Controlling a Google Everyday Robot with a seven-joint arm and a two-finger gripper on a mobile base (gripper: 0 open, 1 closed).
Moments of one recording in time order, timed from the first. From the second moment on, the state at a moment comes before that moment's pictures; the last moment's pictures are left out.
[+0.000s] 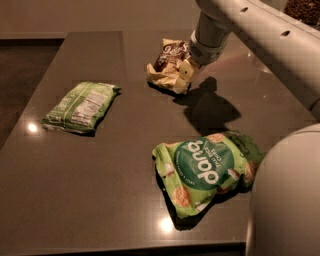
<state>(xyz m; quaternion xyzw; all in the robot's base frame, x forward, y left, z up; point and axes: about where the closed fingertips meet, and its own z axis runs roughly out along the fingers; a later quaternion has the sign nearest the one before) 0.705 -0.133 0.875 -0.36 0.91 -0.03 0.19</state>
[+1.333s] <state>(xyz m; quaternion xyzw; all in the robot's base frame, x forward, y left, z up) 0.698 -0.097 0.864 -0.41 0.90 -0.02 0.17</state>
